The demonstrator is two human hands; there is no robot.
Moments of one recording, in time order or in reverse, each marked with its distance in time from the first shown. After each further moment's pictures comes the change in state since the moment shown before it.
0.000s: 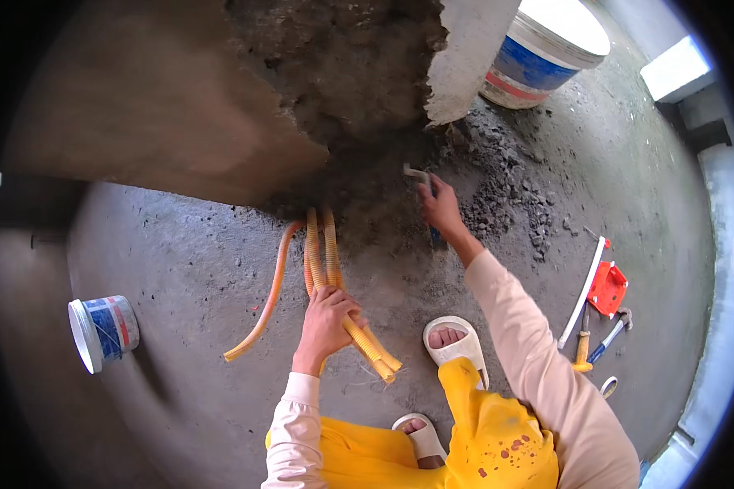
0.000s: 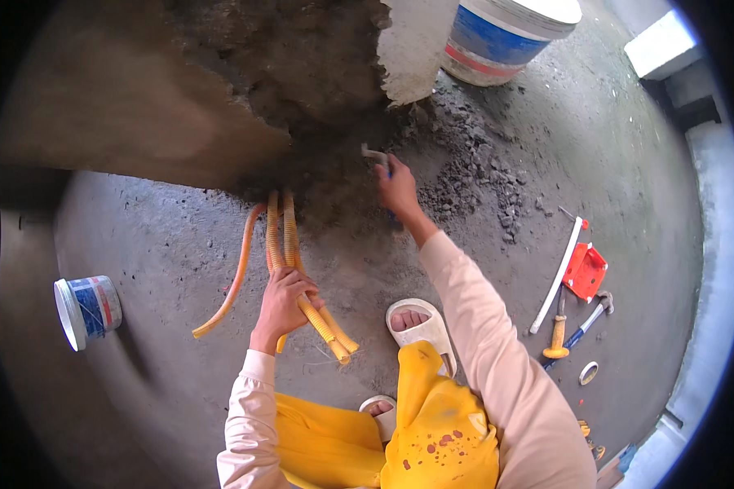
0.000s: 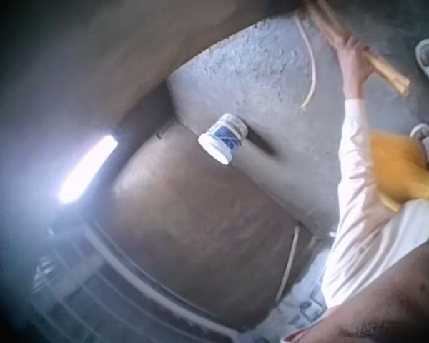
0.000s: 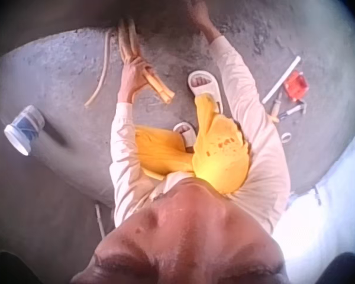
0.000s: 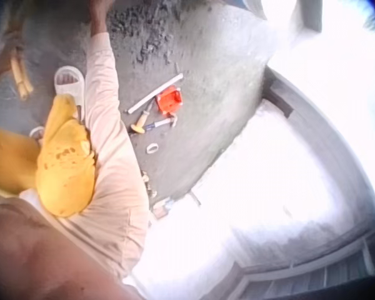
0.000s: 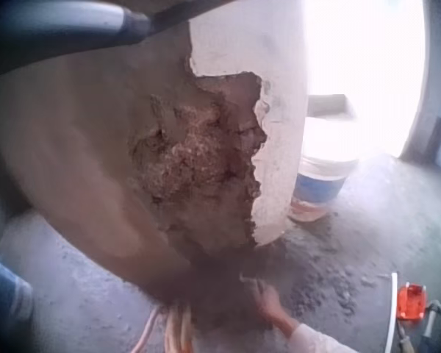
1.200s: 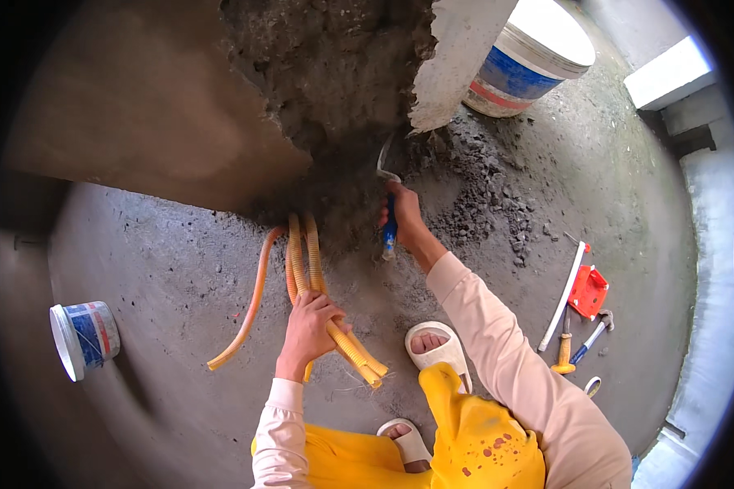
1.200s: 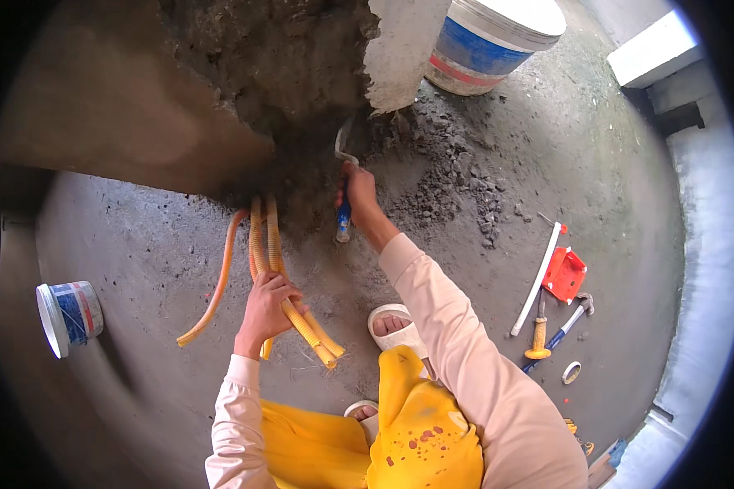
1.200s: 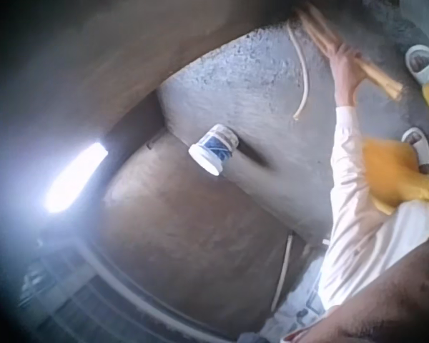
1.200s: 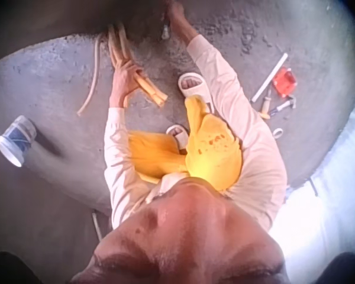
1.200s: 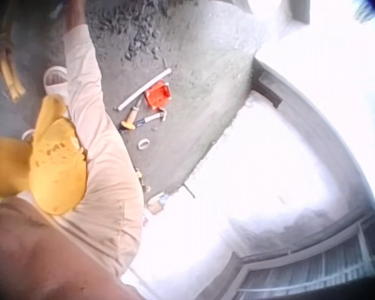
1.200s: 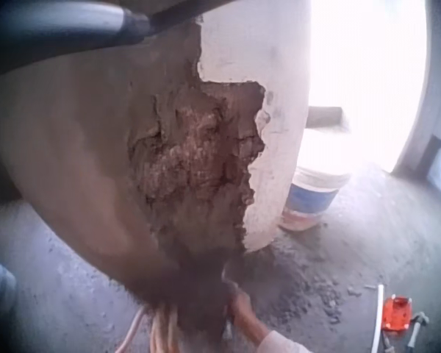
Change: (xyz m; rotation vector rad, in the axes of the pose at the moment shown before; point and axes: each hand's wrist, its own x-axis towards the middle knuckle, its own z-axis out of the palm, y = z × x) left_hand 0.000 -0.004 -0.001 -0.031 -0.003 0.009; right_hand -0.021 -0.078 0.020 0.833 -0.108 0.546
